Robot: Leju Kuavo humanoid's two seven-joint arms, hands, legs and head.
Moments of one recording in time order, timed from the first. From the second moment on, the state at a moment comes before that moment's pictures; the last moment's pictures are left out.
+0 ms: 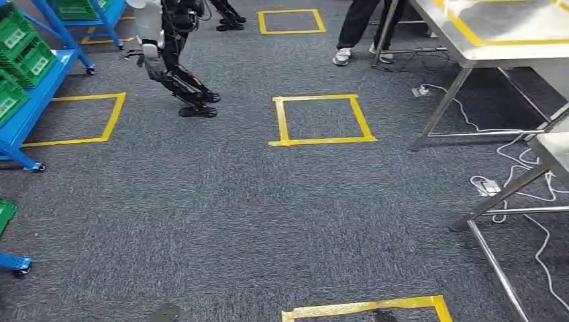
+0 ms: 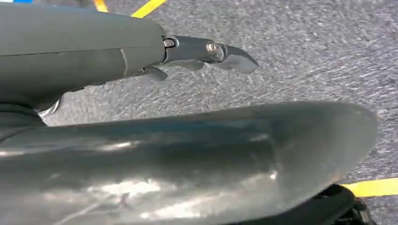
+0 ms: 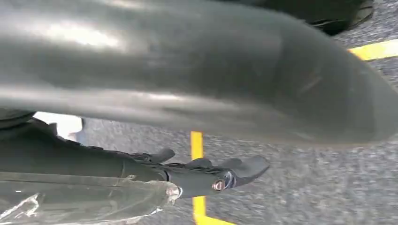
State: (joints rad) left arm -0.13 -0.13 0.95 -0.21 -1.38 0.05 -0.10; right arm -0.07 0.12 -0.30 -0.19 0.33 -0.25 0.04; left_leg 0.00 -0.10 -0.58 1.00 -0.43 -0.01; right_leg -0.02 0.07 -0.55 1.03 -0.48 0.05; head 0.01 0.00
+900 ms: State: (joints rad) left arm -0.12 -0.14 0.95 -0.21 -1.38 0.05 -0.10; right arm -0.06 0.12 -0.30 -0.19 0.33 -0.26 0.04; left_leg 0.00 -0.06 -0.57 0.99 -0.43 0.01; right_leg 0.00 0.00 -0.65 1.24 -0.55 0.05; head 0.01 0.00
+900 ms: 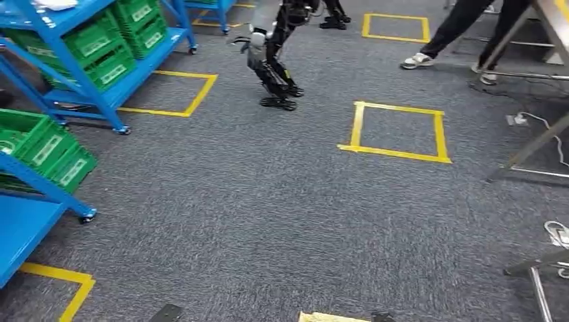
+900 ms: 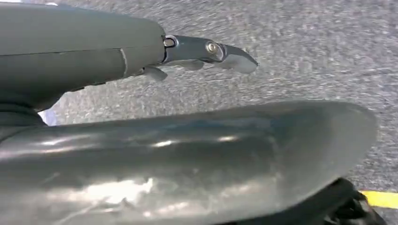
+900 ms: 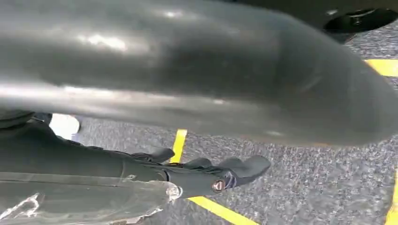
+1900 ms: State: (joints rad) left arm -0.12 -0.14 0.95 -0.21 -1.39 0.05 -0.10; right arm -0.06 0.12 -0.30 -0.19 0.34 -0.25 0.04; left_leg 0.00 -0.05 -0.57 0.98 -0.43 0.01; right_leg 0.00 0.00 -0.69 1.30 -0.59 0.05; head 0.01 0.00
